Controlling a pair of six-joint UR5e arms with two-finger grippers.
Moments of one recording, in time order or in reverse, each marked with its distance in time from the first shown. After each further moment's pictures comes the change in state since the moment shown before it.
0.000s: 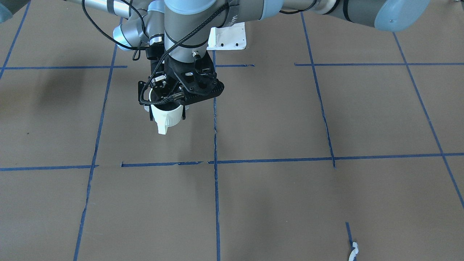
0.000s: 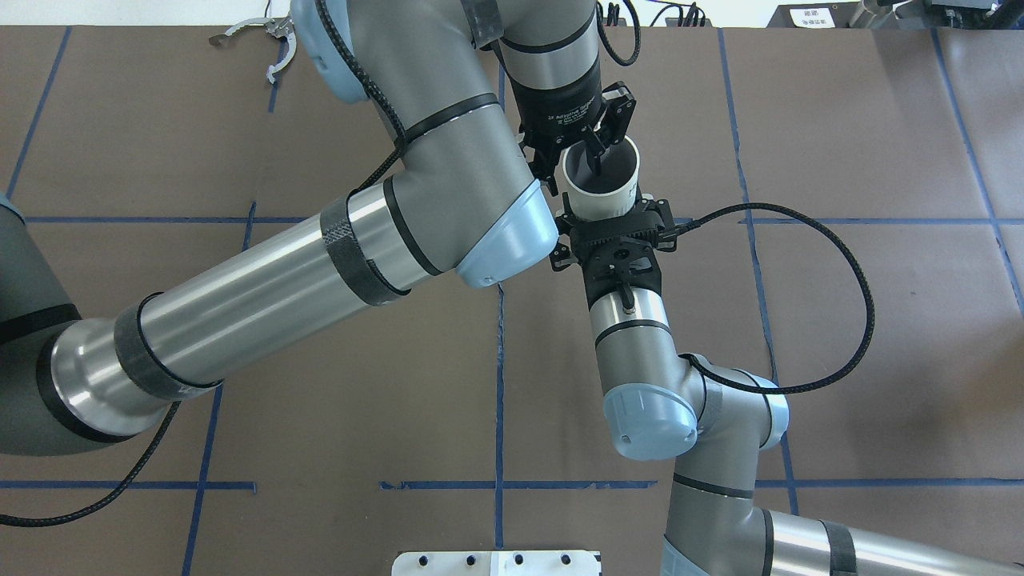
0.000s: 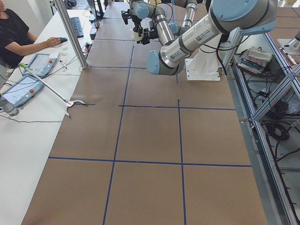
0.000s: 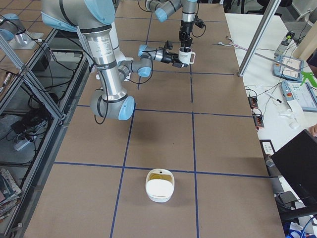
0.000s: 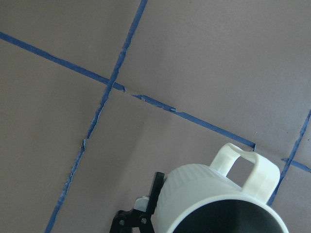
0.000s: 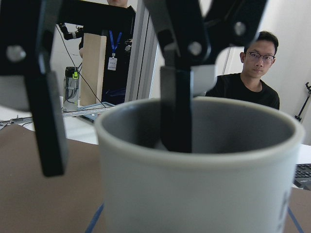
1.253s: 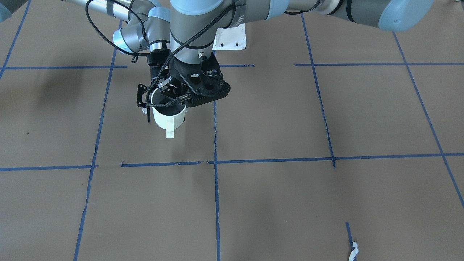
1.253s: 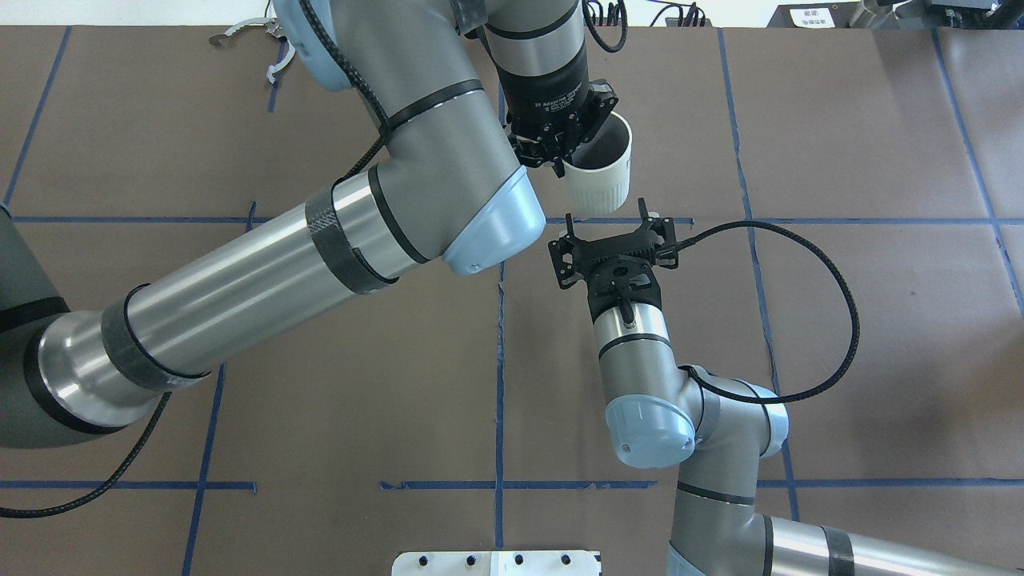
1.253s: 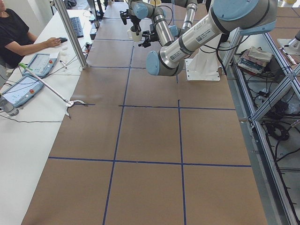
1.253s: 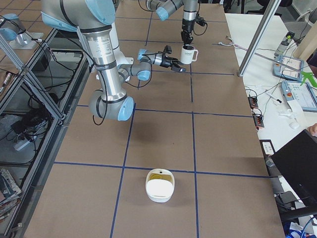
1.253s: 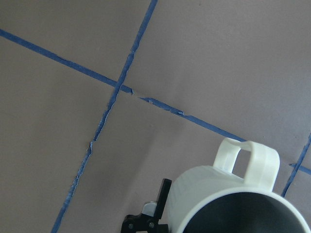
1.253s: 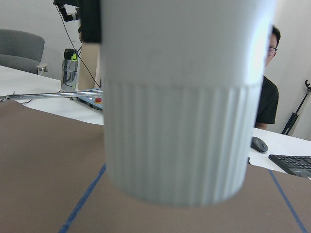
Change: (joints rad) left arm -0.037 0.010 -0.020 0.008 0.000 -0.002; right arm -0.022 -0.020 -0.053 0.012 -0.004 0.006
